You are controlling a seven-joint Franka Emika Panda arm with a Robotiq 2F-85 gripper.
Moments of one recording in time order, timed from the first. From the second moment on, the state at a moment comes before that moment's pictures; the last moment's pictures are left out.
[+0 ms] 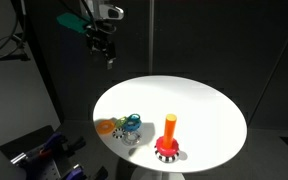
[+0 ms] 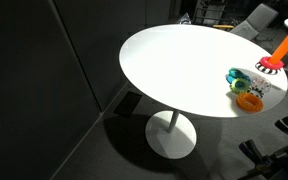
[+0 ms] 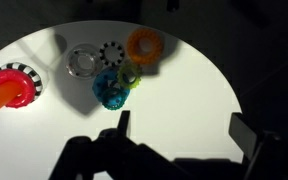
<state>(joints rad) 0.02 -0.43 -0.10 -2.39 0.12 1.96 -0.17</state>
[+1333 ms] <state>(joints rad) -0.04 -0.05 -0.09 -2.40 -0.03 2.25 -0.10</state>
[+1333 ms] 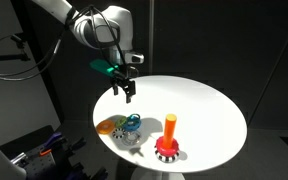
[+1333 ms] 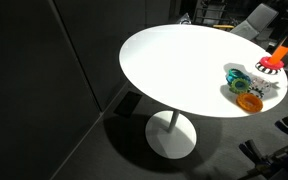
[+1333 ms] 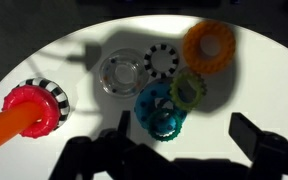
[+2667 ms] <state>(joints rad) -0.12 0.12 -0.13 -2.46 -0.19 2.48 -0.16</state>
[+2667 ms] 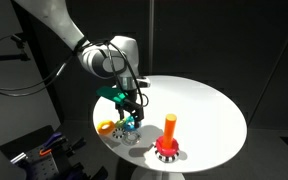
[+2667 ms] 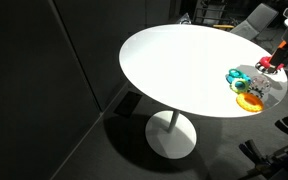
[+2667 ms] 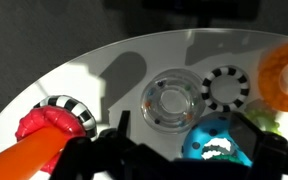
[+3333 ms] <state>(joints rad) -0.13 0.21 -0.13 -2.47 -0.18 2.61 -0.19</state>
